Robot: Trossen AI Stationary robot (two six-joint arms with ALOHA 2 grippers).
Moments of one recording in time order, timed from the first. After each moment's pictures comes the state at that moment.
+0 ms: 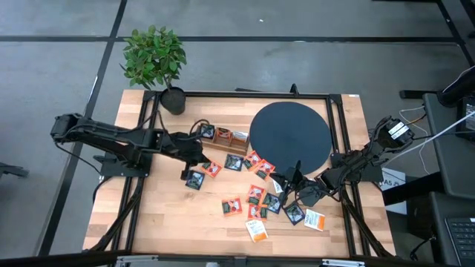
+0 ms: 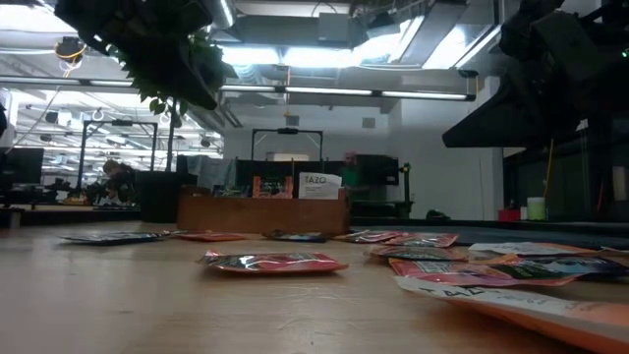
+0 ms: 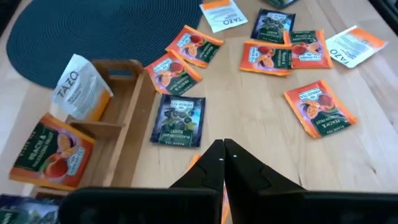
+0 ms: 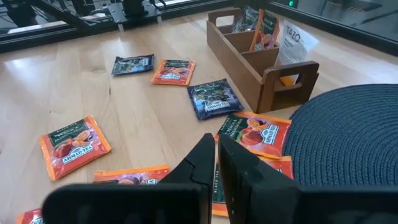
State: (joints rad) left arm -0.05 1.05 0.63 -0.24 -0.01 0.05; right arm 0.61 1.49 0.47 0.43 0.92 0.59
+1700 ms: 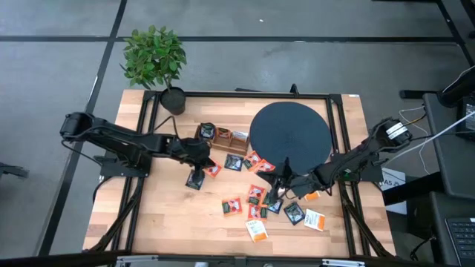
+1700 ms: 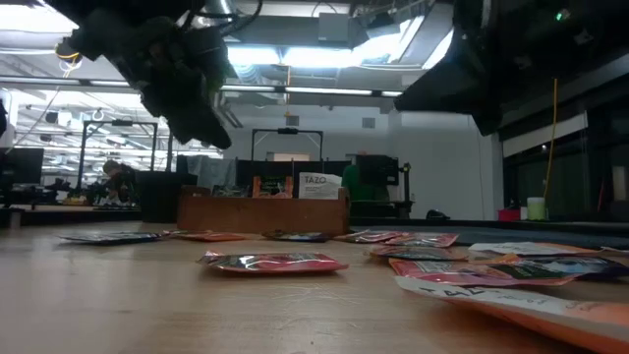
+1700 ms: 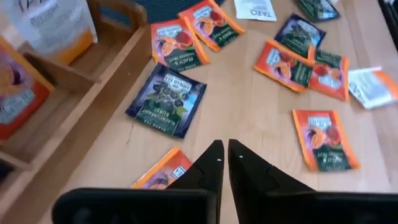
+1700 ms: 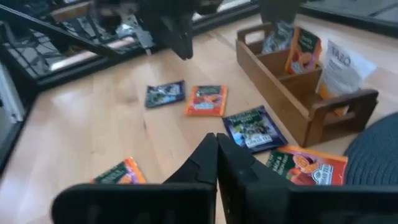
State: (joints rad) left arm -0.05 1.23 0.58 -0.04 -0.01 -0.33; right arm 0.48 1.53 0.59 0.49 0.73 0.56
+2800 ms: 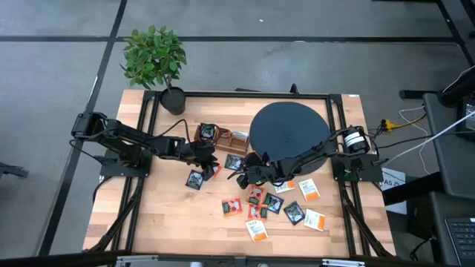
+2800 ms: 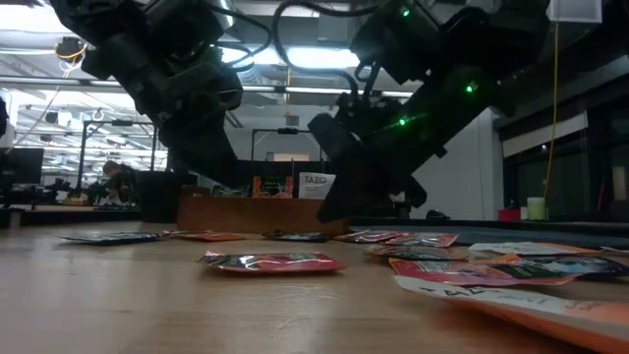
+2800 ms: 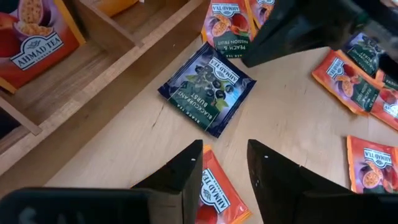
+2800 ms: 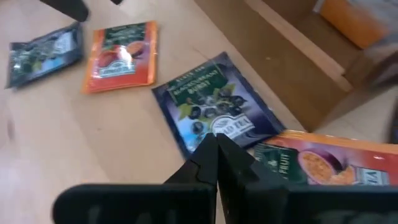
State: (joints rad) left arm -0.04 1.38 0.58 0.03 -0.11 -0.52; right arm 0.21 1.96 0.97 0.18 0.53 0.75
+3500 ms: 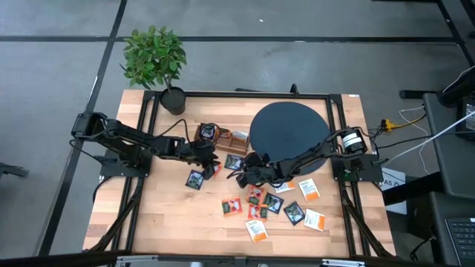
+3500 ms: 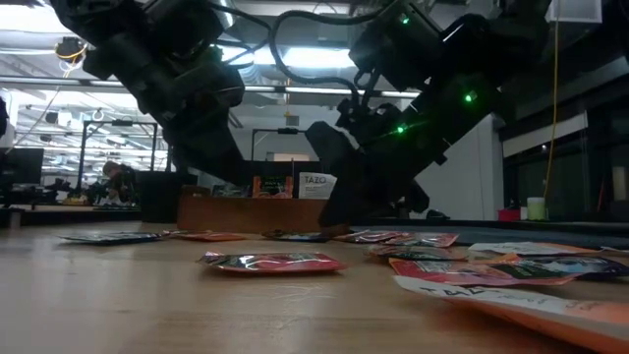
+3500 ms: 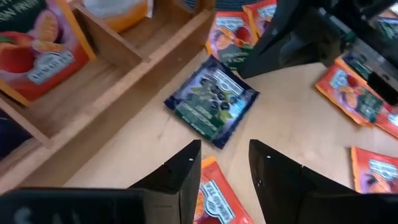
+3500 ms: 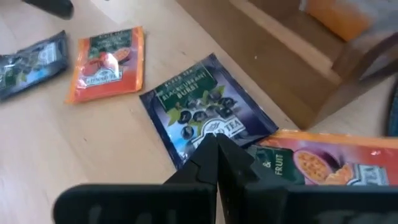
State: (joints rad) left arm -0.04 1.38 0.58 0.06 -0.15 -0.51; right arm 0.21 1.99 0.97 0.20 0.58 0.81
